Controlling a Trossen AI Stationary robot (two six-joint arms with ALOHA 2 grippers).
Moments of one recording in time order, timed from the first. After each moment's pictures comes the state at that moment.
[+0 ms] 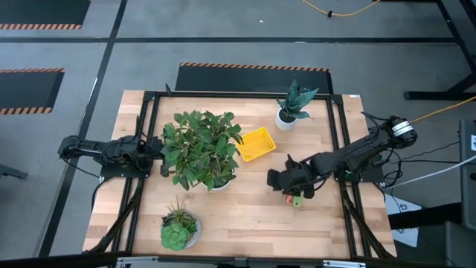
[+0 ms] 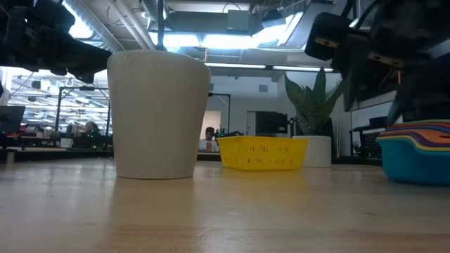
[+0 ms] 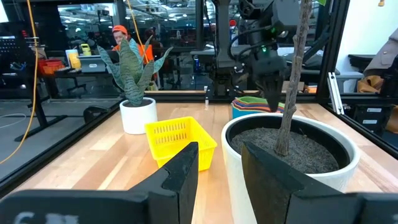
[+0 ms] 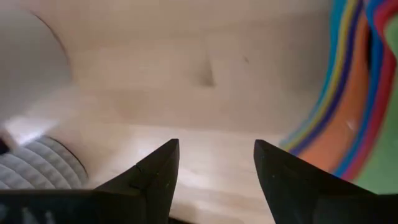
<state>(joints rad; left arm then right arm) -0.09 0.01 0.01 0.04 -0.19 0.01 0.36 1.45 0.86 -0.50 -0.01 2.11</state>
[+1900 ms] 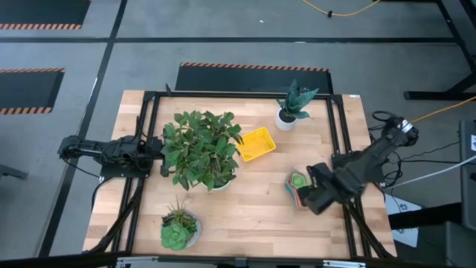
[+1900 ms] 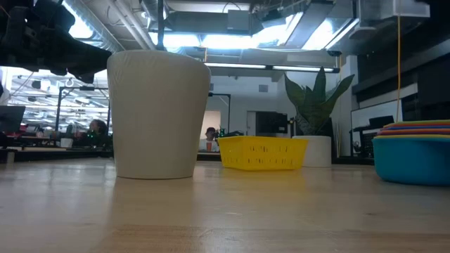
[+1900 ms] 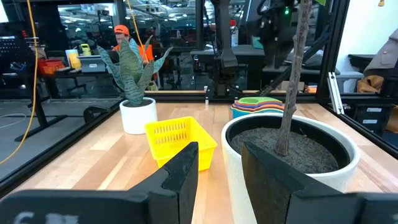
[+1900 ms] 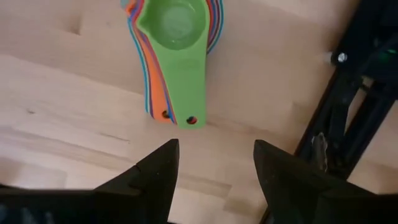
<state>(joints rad) -0.09 0.01 0.01 0.04 -0.19 0.01 0.68 1.44 1.27 -1.41 0.02 1.95</state>
